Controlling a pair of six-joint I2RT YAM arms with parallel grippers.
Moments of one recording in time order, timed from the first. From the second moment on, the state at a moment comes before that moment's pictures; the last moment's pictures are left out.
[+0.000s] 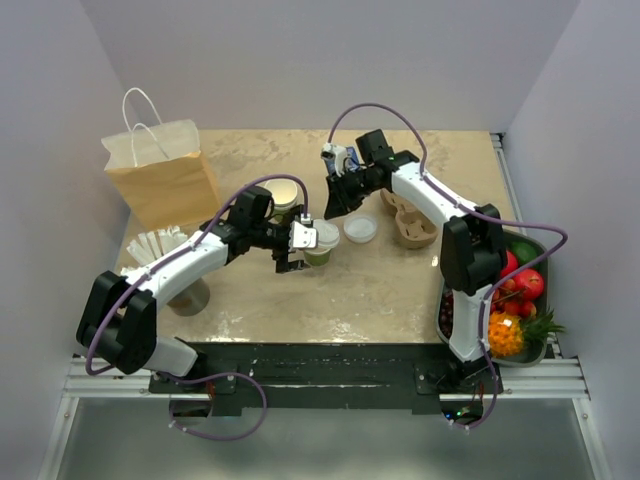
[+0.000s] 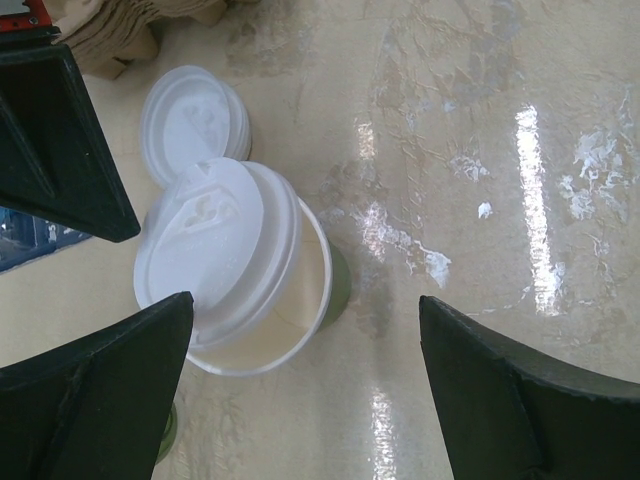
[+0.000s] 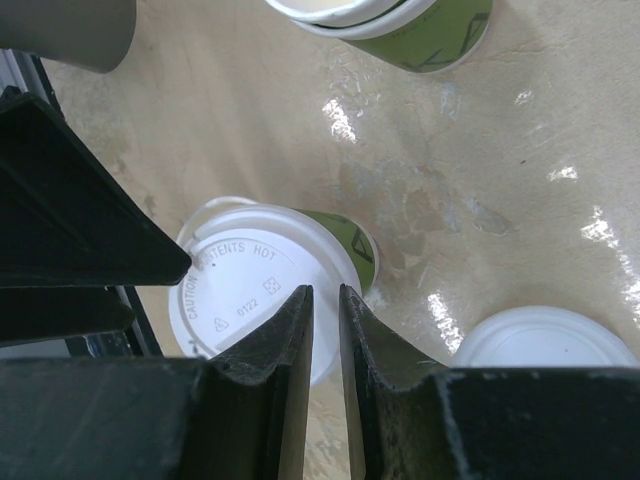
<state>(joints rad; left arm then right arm) -0.50 1.43 0.95 -0.27 0.74 0.92 0.44 2.02 1.72 -0.70 -0.72 -0.16</state>
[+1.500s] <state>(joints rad) -0.50 1.43 0.93 -0.27 0.74 0.92 0.44 1.96 1.66 -0.75 -0.58 -0.23</state>
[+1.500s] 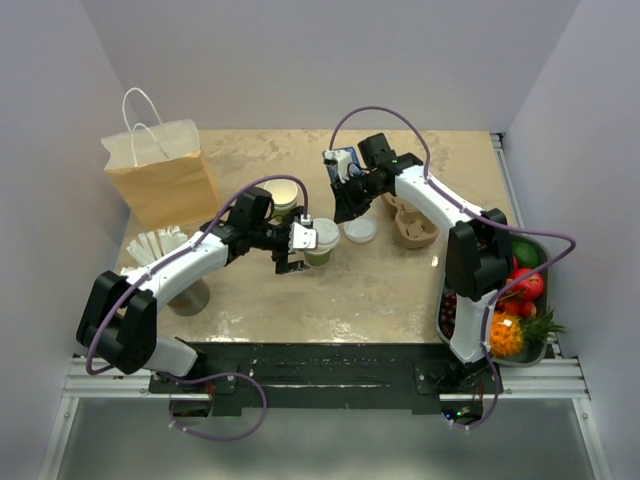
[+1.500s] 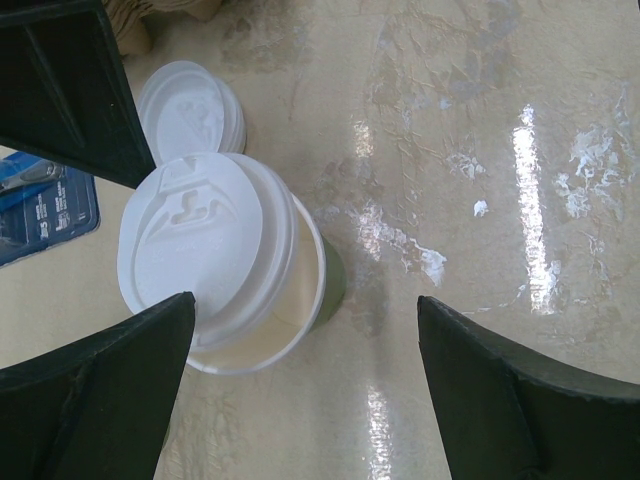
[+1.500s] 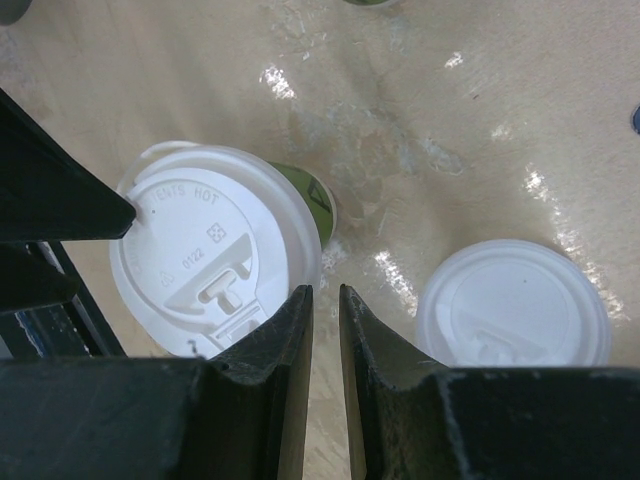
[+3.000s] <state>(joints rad) -0.50 1.34 0.85 -0.24 0.68 0.89 0.54 1.95 1.66 -0.77 -0.56 -0.22</state>
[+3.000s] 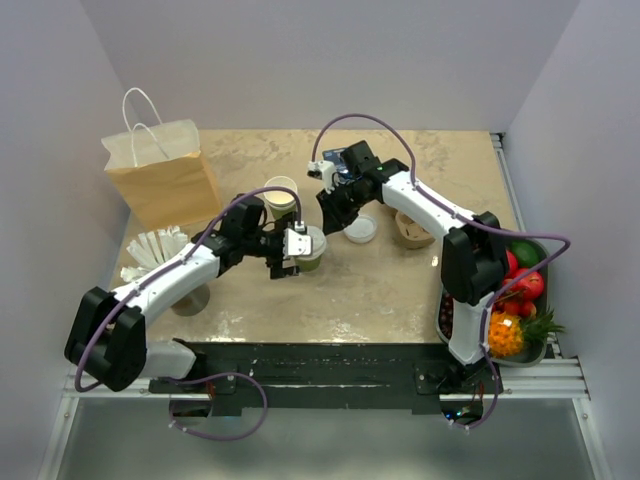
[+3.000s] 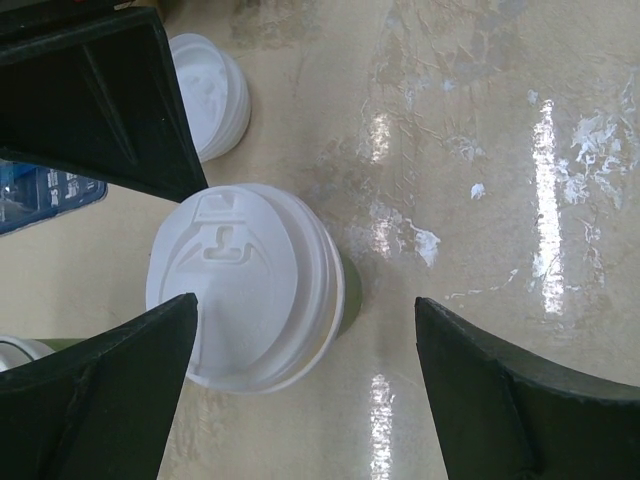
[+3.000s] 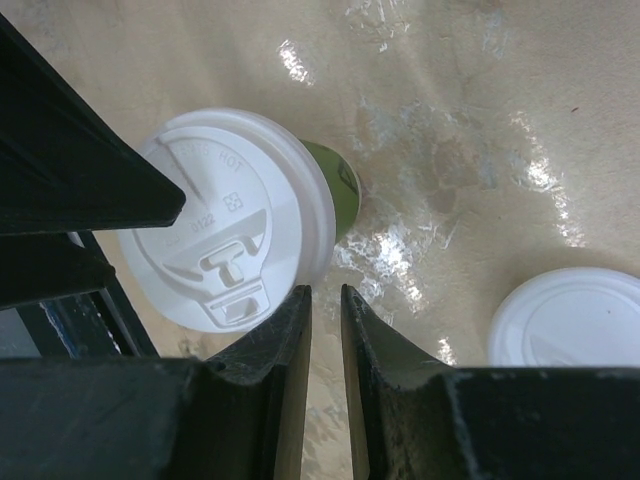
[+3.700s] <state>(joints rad) -0.50 1.31 0.83 -0.31 0.68 0.90 0.57 1.91 1.67 -0.78 -0.54 -0.22</state>
